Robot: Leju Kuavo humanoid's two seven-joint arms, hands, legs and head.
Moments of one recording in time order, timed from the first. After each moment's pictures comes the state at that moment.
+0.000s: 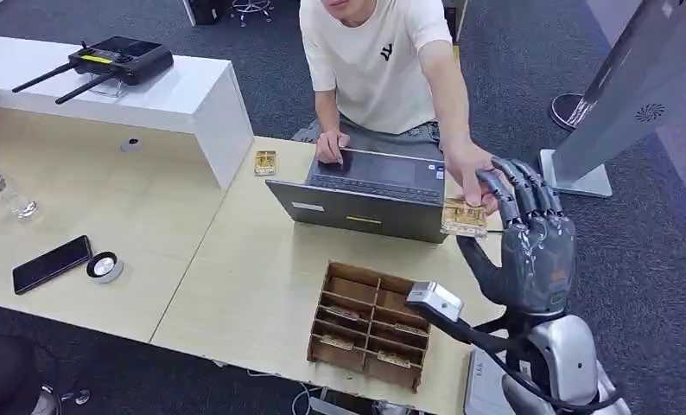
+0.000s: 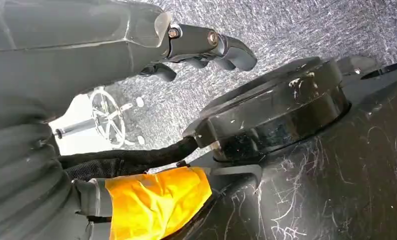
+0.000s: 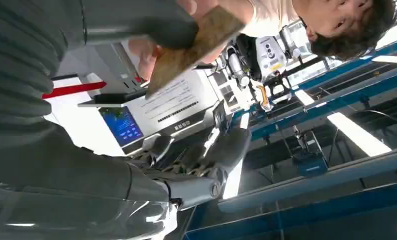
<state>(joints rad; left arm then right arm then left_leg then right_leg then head) -0.02 0.45 -1.53 -1.11 1.01 0.67 0.16 -0.35 -0.23 0.63 -1.63 1.12 -0.47 0.15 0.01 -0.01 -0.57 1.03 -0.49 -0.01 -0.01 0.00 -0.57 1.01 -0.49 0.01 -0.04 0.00</state>
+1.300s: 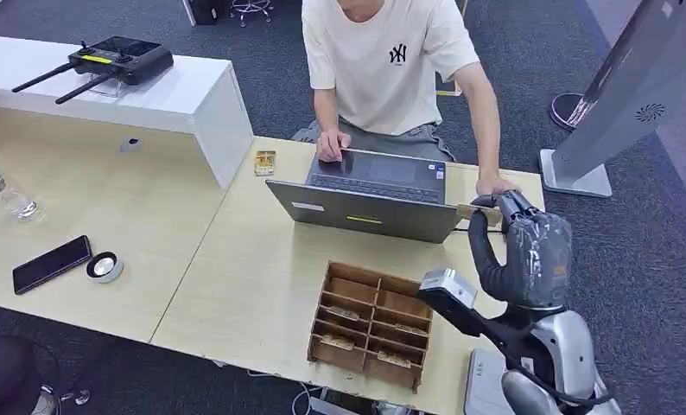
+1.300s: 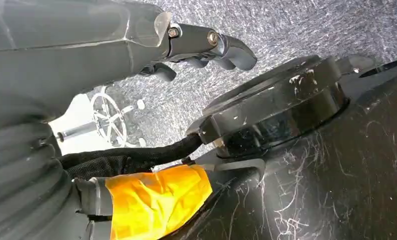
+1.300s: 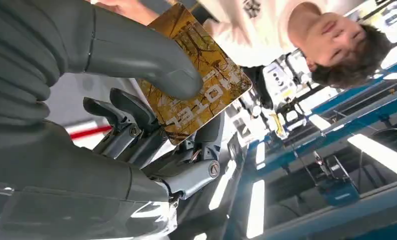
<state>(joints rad) -0.02 0.47 -1.53 -1.16 0.98 0.70 0.18 -0.31 -0.20 0.58 -1.63 0.91 -0.46 0.13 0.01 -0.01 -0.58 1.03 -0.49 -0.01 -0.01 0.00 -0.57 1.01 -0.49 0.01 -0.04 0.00</state>
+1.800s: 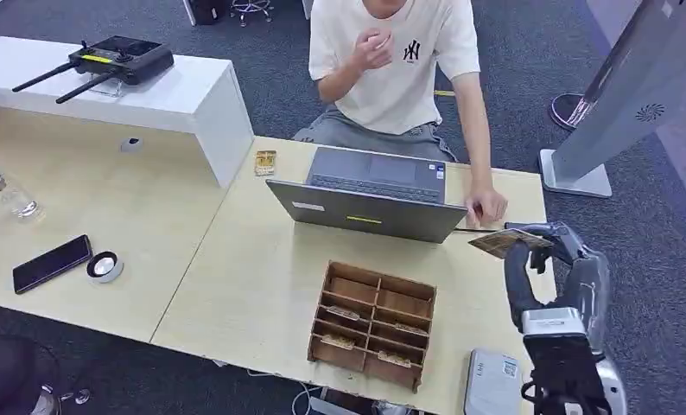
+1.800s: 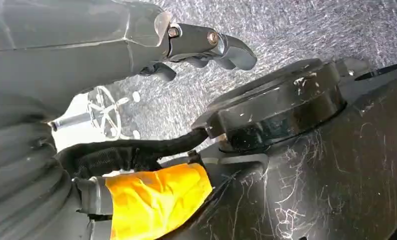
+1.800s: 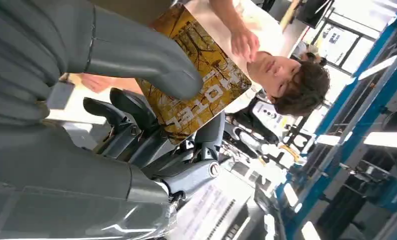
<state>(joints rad) 0.11 0.47 -1.34 -1.22 0.83 0.70 0.25 -0.09 -0.18 0.45 -1.83 0.45 -0.47 -0.02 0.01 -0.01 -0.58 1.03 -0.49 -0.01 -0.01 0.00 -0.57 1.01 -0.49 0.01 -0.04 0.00</state>
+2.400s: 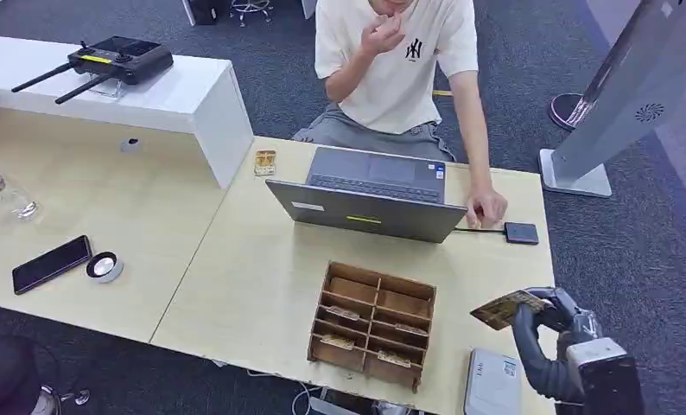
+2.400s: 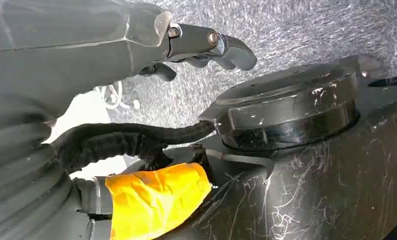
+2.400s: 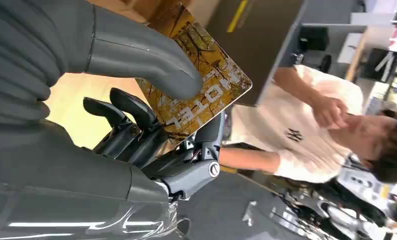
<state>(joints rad) 0.22 0.43 -1.17 -1.24 0.83 0.70 0.27 0.17 -0.26 0.33 -1.90 0.13 -0.30 0.02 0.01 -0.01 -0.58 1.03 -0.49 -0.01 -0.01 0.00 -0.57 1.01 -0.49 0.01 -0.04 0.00</state>
